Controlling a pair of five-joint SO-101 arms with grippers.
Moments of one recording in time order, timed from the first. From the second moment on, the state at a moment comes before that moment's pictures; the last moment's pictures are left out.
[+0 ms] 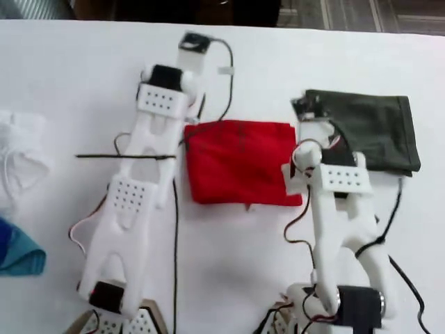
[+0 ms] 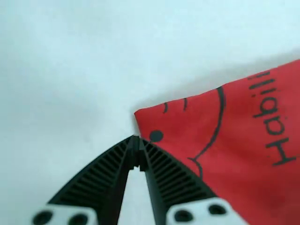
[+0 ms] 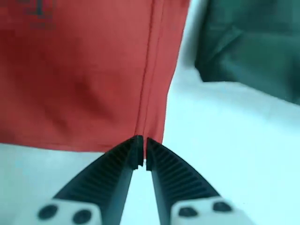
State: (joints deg) left arm 8.2 60.6 -80.6 101.4 1.5; right arm -0.8 -18.4 35.9 63.5 13.6
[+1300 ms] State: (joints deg) left arm 18.4 6.6 27.8 55.9 11.3; right arm -4.2 54.1 -47.8 88.4 0.4
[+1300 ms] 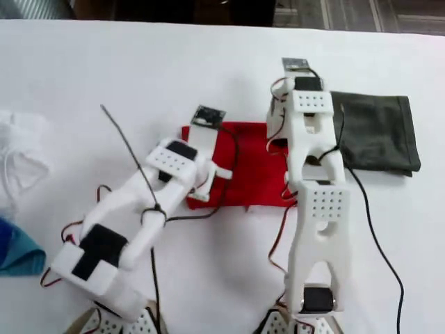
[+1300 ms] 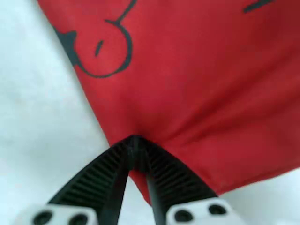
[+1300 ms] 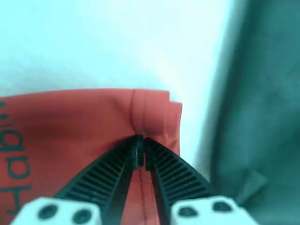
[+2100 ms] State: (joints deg) left arm 10.4 -5.2 19.5 70.0 2.1; right arm -3.8 46.7 -50.8 100.0 3.3
